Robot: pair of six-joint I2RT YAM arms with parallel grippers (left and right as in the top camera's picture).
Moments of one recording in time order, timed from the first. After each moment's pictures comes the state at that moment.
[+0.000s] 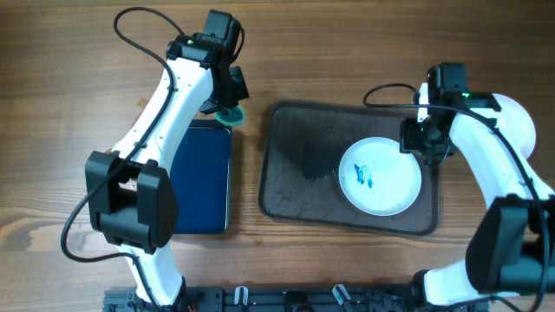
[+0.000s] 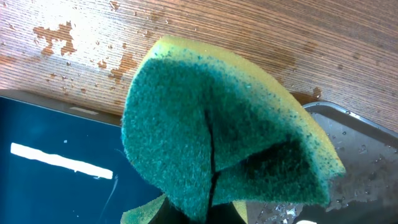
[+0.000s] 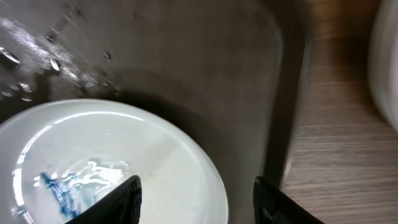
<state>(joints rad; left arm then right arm) -0.29 1.97 1.71 -1.08 -0.04 -0.57 -0.03 1.69 1.14 -0.90 0.05 0.04</state>
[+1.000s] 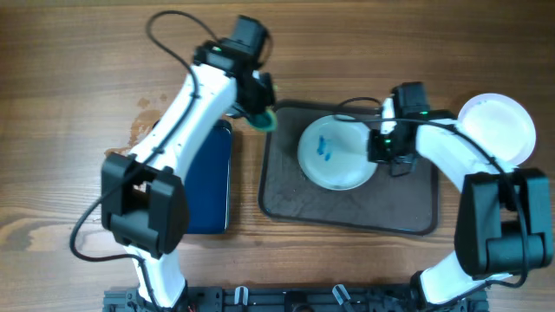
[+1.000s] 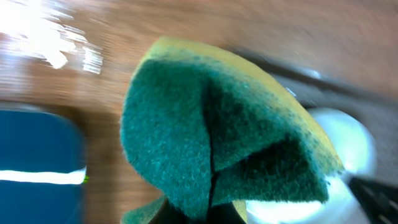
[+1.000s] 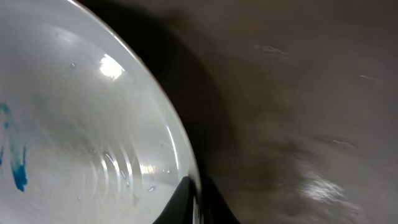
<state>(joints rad) -0.43 1.97 1.71 -1.04 0.12 -0.57 0.12 1.77 0.99 -0.61 -0.15 0.17</state>
